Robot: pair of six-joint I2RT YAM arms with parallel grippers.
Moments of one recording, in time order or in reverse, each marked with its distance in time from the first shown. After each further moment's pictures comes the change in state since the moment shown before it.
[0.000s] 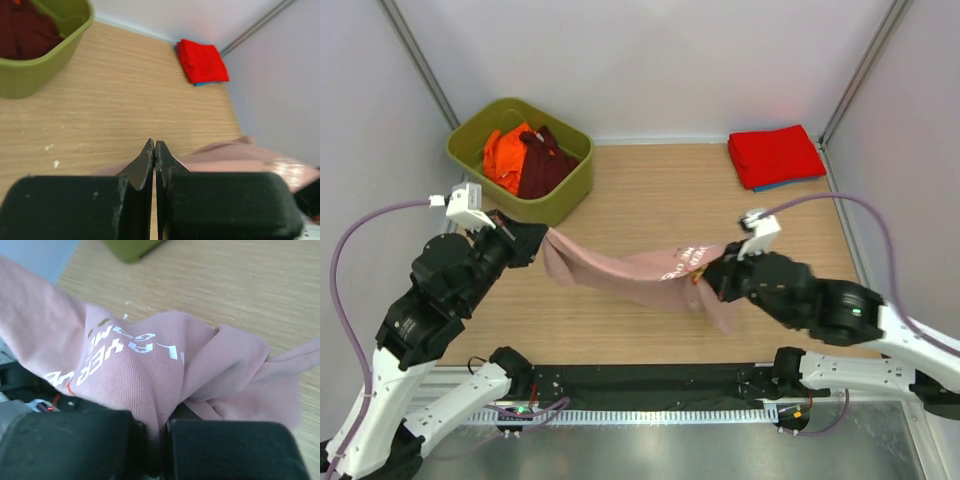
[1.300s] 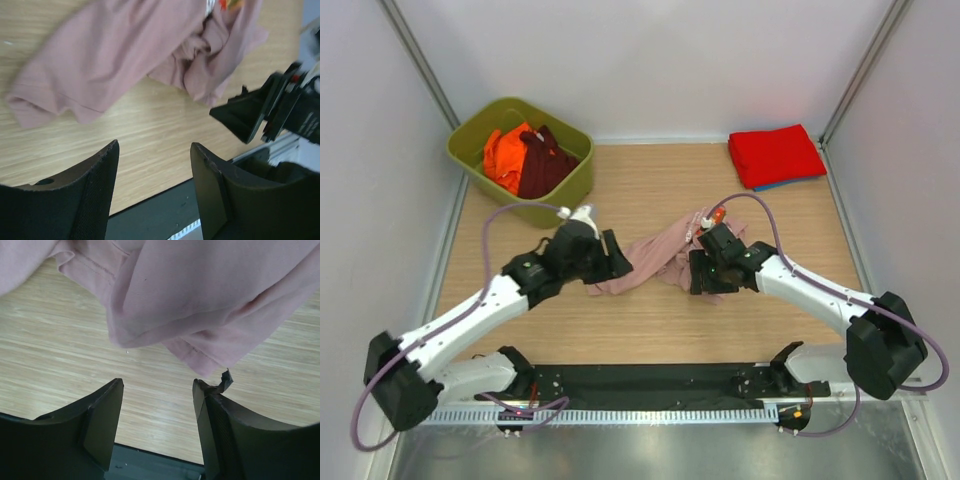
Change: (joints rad) left arm -0.092 0.315 -0.375 0.192 0.180 -0.221; right arm -0.567 0.434 -0.208 0.040 -0.486 -0.095
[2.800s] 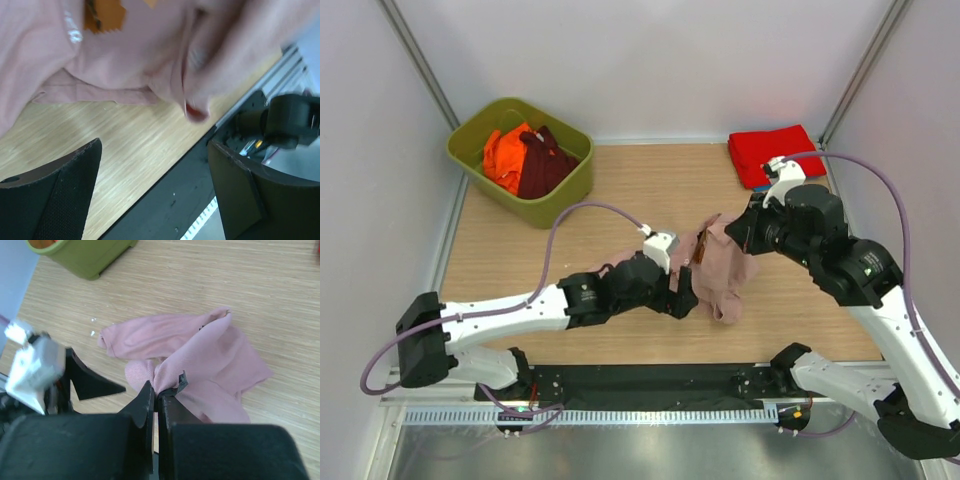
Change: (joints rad) left arm -0.465 0.292 0.099 0.309 -0.131 0.174; right arm -0.051 -0.363 0.514 -0.256 0.012 -0.145
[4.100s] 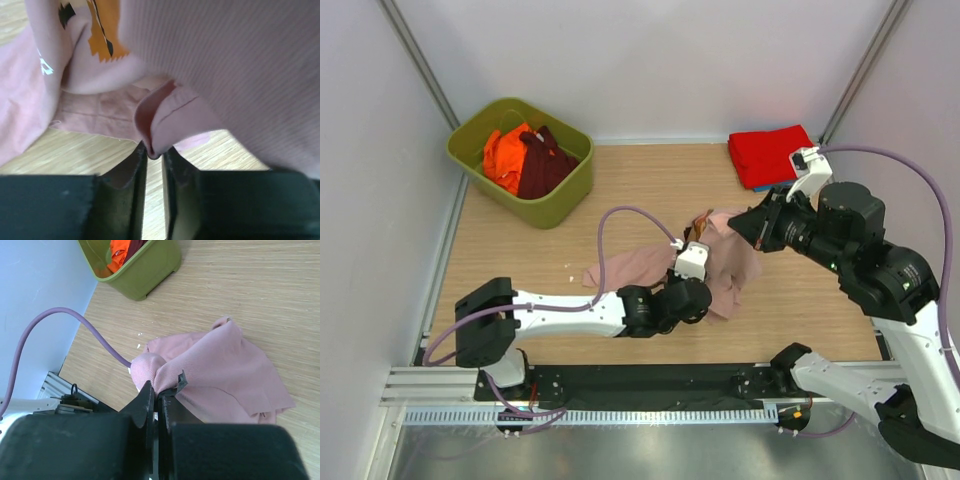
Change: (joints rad) left arm -0.166 0.333 0.164 0.048 -0.430 -0.013; right arm 0.000 -0.008 0.176 -0.043 -0.092 0.120
